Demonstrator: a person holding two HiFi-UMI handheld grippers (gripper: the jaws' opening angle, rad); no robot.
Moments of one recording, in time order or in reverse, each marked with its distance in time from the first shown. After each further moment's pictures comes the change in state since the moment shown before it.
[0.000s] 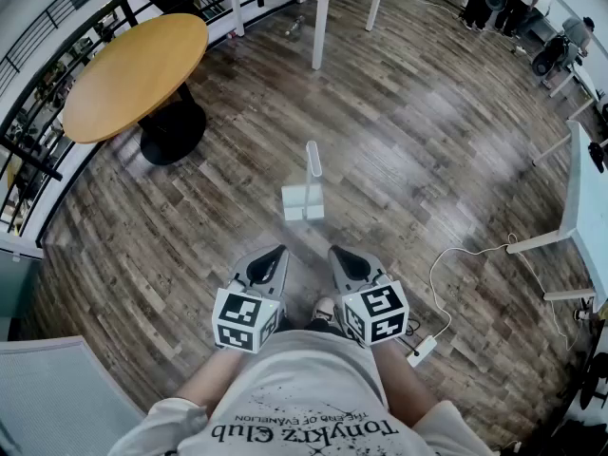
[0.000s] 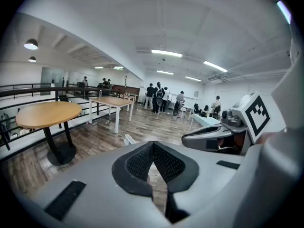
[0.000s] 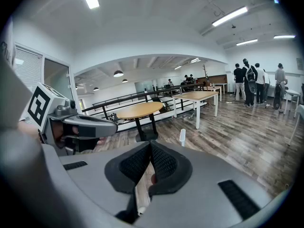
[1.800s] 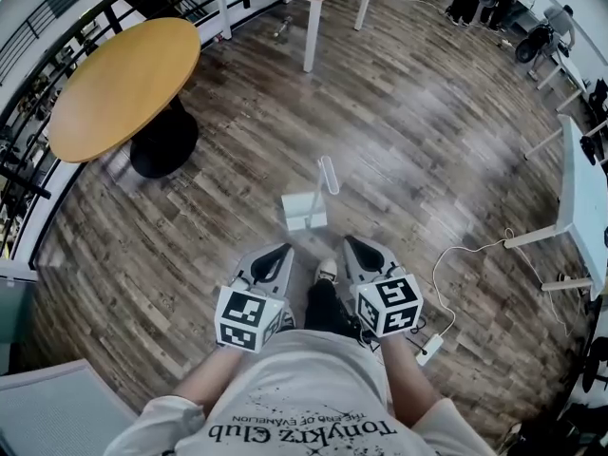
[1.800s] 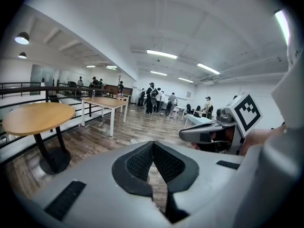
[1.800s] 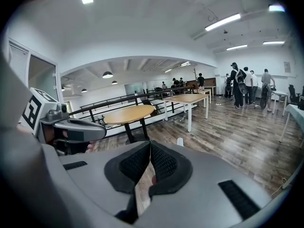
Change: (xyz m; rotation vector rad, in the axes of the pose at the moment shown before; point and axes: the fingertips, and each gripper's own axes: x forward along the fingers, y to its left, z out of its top) left arm 0.020 0.084 0.027 0.038 -0.008 -0.105; right arm 0.076 -0.011 0.043 0.045 -0.033 -0.128
